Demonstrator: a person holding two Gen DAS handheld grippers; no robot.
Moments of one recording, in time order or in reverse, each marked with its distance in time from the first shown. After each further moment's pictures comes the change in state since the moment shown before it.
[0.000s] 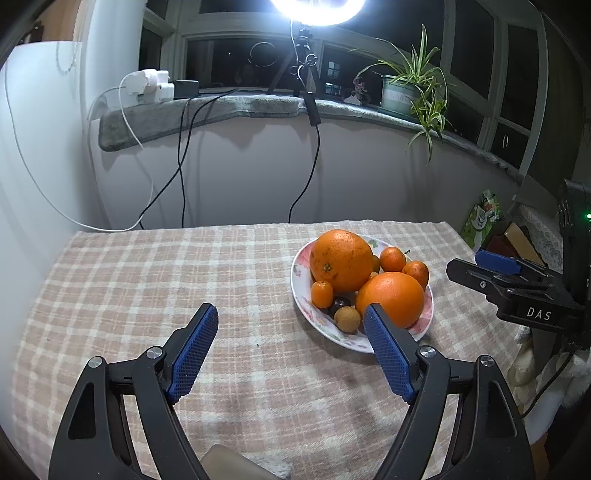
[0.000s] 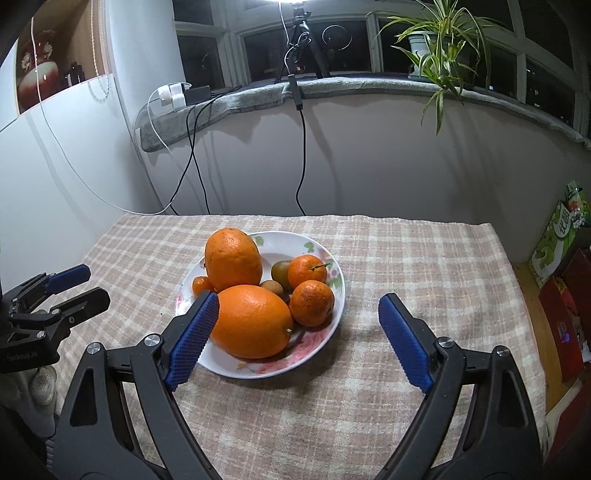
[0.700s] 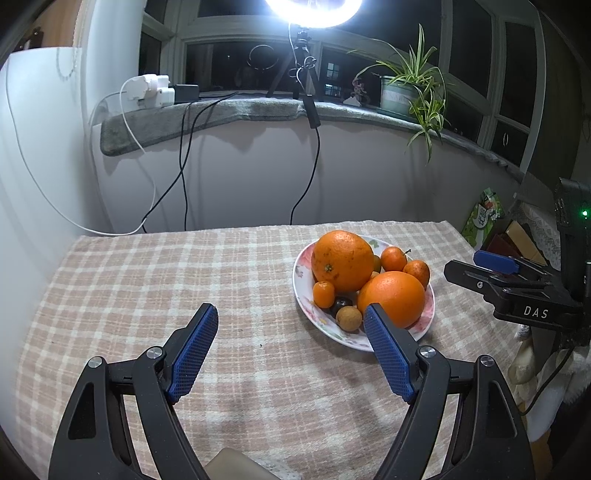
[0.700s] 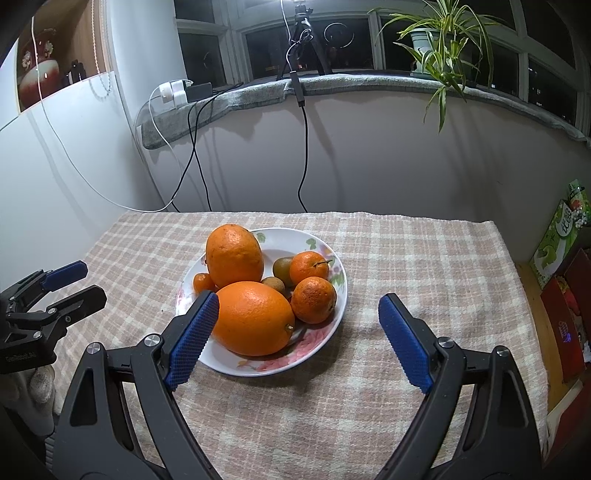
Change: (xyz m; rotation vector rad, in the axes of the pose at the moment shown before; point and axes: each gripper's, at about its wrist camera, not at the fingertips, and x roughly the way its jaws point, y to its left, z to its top) left arm -0.004 -0.001 0.000 0.005 -0.010 0.009; right arm 0.004 0.001 -0.001 -0.002 0.010 0.003
